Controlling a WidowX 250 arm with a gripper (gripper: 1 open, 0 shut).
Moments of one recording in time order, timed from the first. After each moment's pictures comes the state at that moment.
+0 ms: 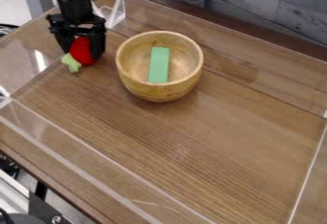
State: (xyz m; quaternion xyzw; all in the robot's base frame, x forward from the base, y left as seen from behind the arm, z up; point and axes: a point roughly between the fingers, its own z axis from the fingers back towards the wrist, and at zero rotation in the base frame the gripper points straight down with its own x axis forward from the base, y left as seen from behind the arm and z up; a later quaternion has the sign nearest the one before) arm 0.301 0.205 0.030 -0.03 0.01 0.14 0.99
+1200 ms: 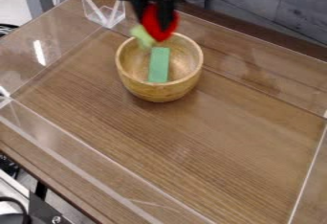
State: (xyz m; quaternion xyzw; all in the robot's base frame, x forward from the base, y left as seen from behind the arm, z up) arm 0.320 0.044 0.124 -0.09 -0.01 0.05 0.99
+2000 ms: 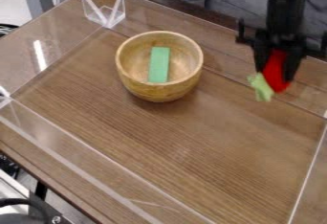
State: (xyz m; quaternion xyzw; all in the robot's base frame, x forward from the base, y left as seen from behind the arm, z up) arm 0.332 -0.103 0.091 -0.08 -0.01 0.02 1.00
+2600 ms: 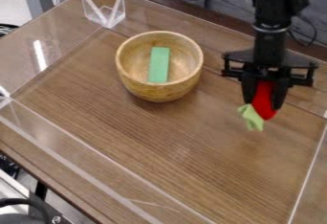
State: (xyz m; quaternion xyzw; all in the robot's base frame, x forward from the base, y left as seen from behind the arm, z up) arm 0.310 -0.099 0.074 -0.08 0.00 0.11 0.99
